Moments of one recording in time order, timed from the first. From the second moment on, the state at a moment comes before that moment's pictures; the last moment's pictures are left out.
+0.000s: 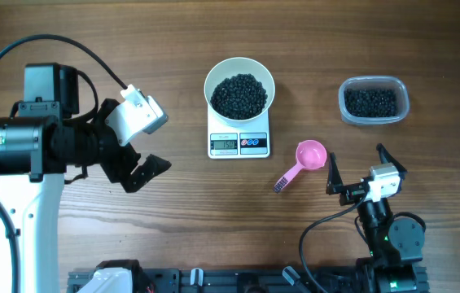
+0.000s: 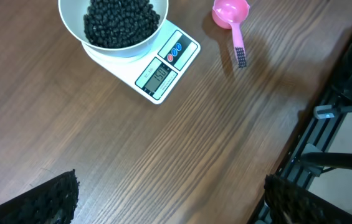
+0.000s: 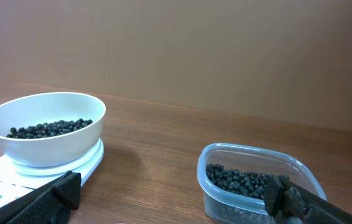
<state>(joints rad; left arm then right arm) 0.01 1.27 1.55 -1.52 0.53 0.88 0.08 0.02 0.01 0.00 -0.08 -0.09</state>
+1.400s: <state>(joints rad) 0.00 0.02 0.25 -0.35 0.20 -0.25 0.08 0.02 0.01 0.00 -0.08 -0.09</state>
